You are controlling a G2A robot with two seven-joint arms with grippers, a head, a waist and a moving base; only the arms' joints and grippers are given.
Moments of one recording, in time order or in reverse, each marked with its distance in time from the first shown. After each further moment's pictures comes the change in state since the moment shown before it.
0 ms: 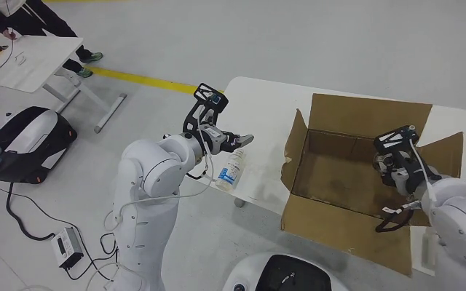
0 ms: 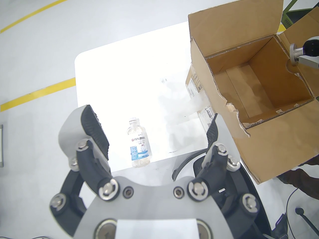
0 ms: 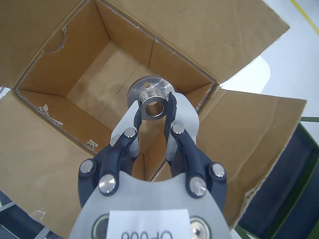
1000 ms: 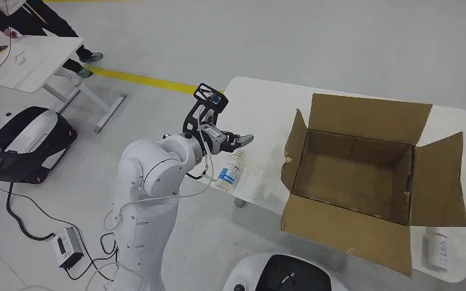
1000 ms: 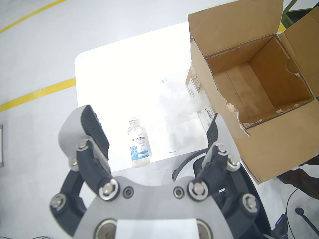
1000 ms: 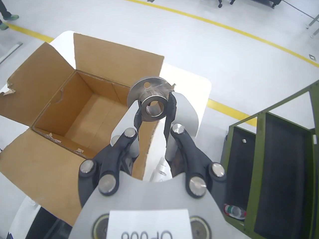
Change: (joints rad) left arm 0.000 0.000 0.000 0.000 0.000 0.000 0.000; right arm -0.167 0.054 0.495 -0.327 0.241 0.011 -0.126
